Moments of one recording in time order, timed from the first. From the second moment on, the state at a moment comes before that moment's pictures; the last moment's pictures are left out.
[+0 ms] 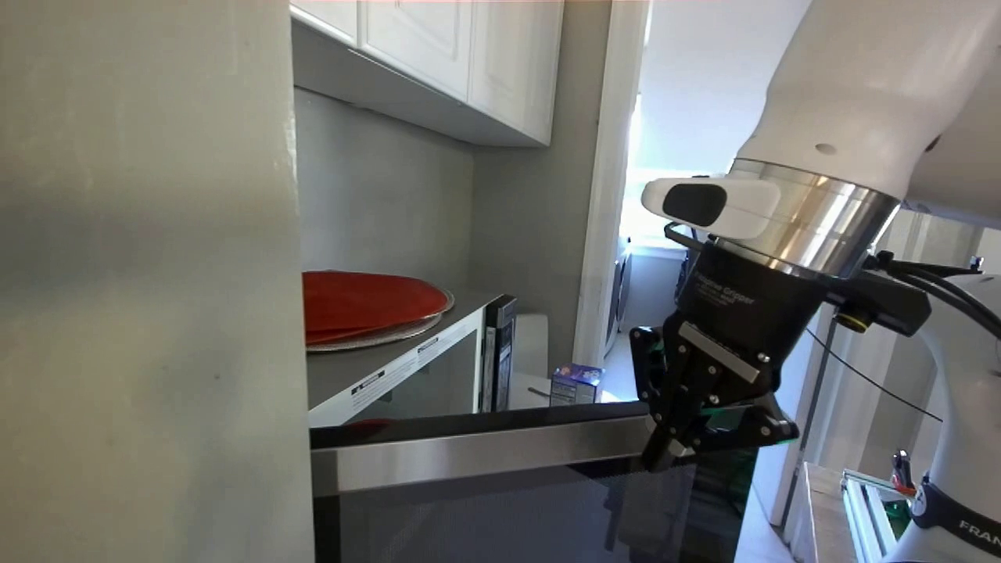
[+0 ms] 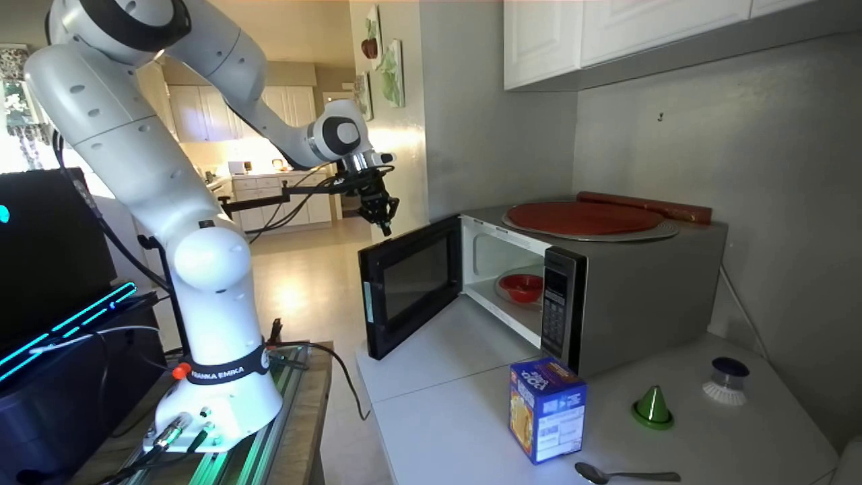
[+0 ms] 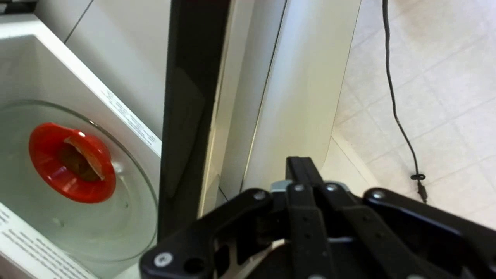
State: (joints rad) arm 0.50 -0.39 0.42 -2.55 -0.09 2.38 -0.10
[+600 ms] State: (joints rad) arm 0.33 -0.38 0.41 -2.55 -0.09 2.38 0.21
